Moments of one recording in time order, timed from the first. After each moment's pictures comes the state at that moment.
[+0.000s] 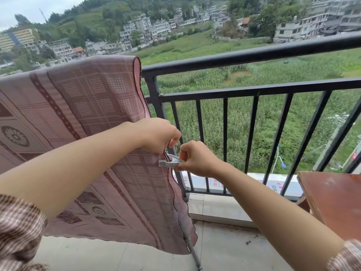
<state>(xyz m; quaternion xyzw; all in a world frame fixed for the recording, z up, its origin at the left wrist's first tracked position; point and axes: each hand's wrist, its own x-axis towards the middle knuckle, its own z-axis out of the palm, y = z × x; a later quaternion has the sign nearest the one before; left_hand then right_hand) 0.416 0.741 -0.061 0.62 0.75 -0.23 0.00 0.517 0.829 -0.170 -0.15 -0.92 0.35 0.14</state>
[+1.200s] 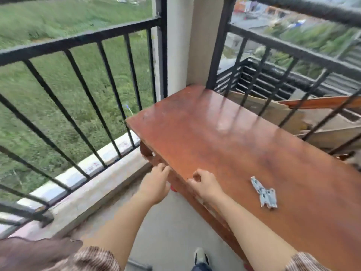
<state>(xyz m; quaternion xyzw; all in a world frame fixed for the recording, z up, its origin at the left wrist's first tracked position) 0.751 0.809 -0.351 0.81 0.55 0.02 0.20 0.934 0.780 -0.360 -0.74 -0.56 0.33 0.15</state>
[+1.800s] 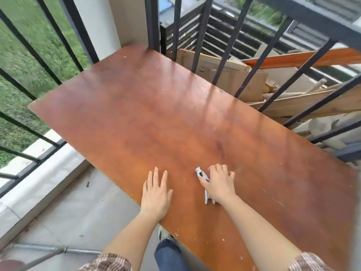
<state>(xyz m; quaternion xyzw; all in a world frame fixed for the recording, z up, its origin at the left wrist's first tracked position) 0.992 0.784 -0.476 0.79 0.55 -0.09 0.25 1.195 0.758 -0.443 -0.83 -0.52 0.18 -0.06</state>
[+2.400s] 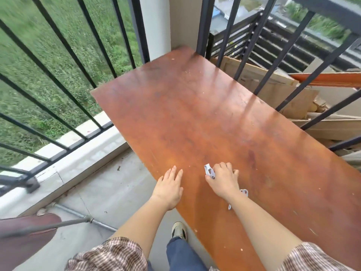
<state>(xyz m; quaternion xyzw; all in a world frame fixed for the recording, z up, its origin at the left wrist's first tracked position) 0.957 0.796 -0.445 0.78 0.54 -0.19 0.26 1.149 0.794 -0.441 -0.76 -0.61 0.20 -0.07</state>
